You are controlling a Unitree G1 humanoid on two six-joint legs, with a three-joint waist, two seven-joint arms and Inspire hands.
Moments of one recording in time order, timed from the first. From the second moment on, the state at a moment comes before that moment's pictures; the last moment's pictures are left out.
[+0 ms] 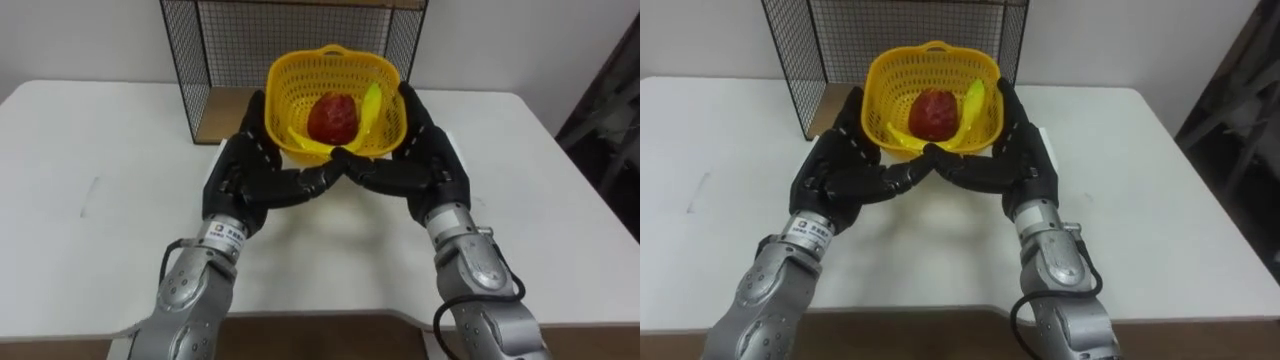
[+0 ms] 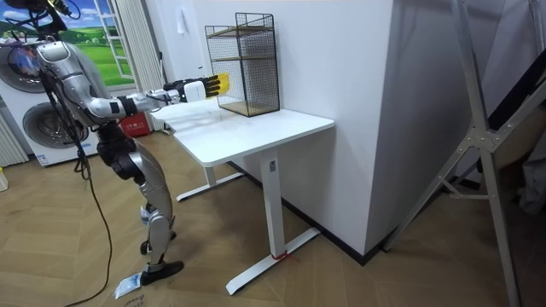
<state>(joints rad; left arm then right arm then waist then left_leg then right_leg) -0.05 0.11 -0.24 0.12 -0.56 -0.10 -0.05 -0.10 -0.15 0.20 0.18 0.43 -0.11 -0.04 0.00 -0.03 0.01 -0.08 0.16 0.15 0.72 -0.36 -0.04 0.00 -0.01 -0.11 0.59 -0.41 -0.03</state>
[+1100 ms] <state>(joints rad) -0.06 0.12 -0.24 0.10 -0.56 -0.11 -0.05 -0.10 -0.17 0.21 0.17 0.42 -0.13 -0.05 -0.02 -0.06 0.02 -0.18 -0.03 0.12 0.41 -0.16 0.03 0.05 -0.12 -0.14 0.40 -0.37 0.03</state>
